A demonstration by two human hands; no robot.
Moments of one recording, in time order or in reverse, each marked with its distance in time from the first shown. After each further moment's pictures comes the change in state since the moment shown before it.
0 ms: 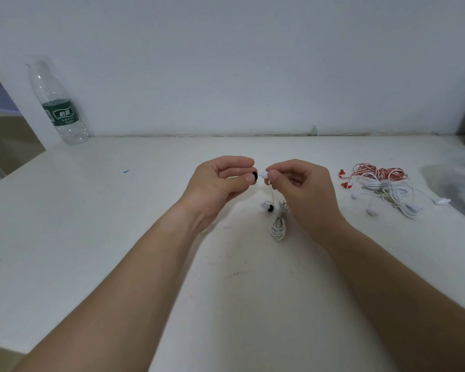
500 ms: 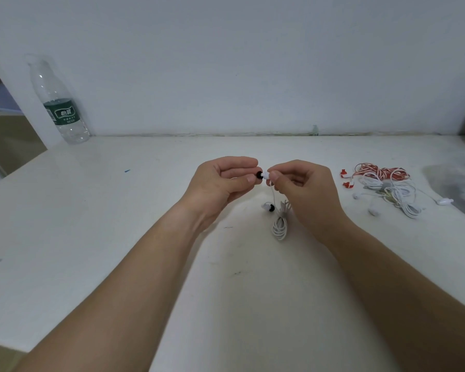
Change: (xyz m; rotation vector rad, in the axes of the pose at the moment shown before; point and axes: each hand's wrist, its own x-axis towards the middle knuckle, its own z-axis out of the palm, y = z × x) left_hand -0.002 0.001 0.000 -0.007 -0.038 0.005; right_hand 0.001 0.002 0.000 0.002 -0.027 0.022
